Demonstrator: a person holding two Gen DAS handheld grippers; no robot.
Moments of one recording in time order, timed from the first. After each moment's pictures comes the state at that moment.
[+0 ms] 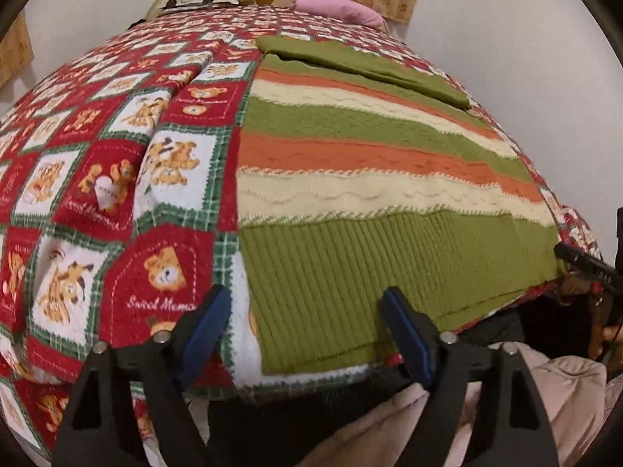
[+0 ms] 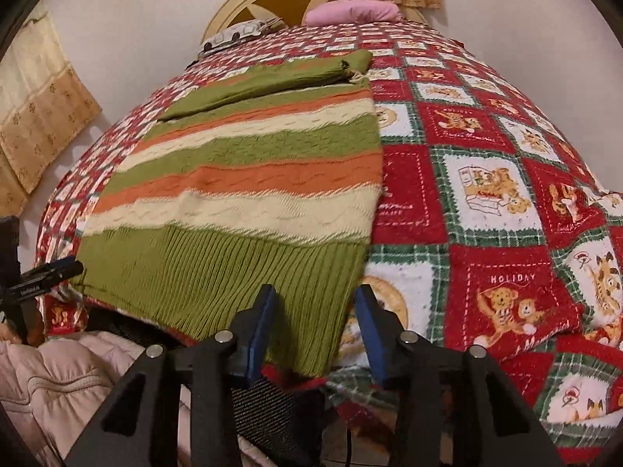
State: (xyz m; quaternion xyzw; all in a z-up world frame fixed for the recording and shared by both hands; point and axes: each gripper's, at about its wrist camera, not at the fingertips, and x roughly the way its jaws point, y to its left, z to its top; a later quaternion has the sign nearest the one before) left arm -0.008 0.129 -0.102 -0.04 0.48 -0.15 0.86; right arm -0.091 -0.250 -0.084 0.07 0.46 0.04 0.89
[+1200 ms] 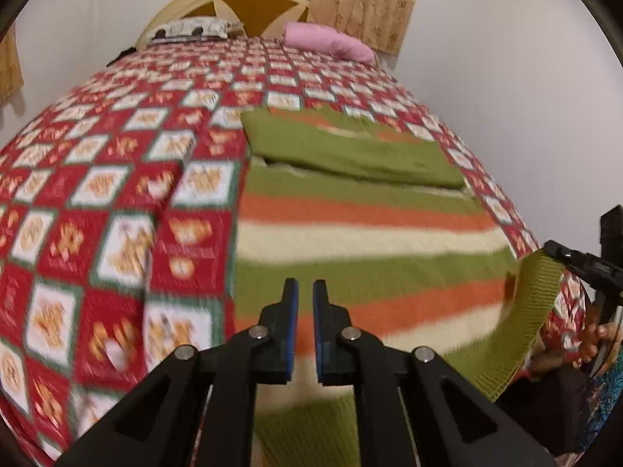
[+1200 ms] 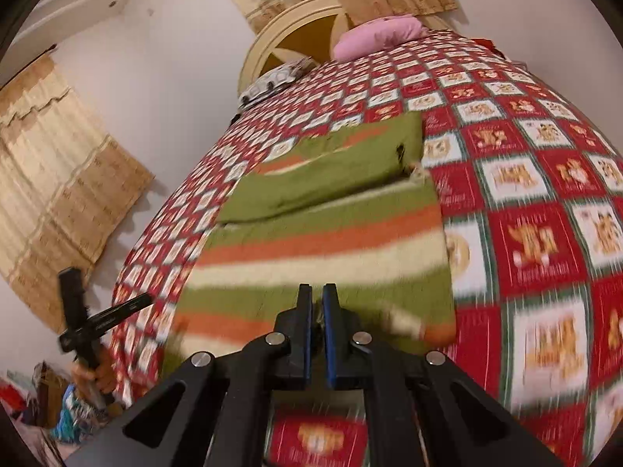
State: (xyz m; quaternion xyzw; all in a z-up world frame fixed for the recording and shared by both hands) left arm 0.089 0.127 -0.023 -0.05 0.43 -0.17 0.89; right arm 0.022 -0.268 -0.013 0.21 0.39 0.12 0.89
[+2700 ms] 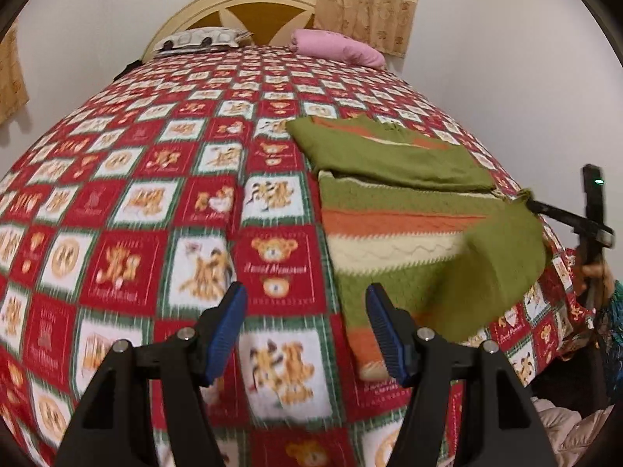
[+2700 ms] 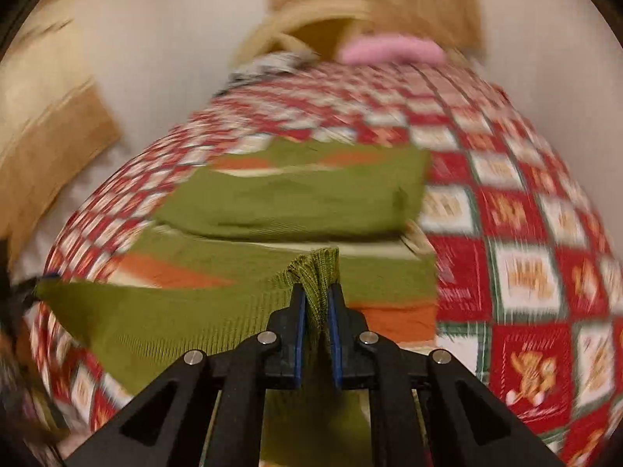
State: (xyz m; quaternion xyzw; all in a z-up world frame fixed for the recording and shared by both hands) left arm 0.113 0.196 -0.037 -0.01 0.42 -0.17 0.89; right arm 0.110 -0.261 -0.045 0.08 0.41 0.08 0.91
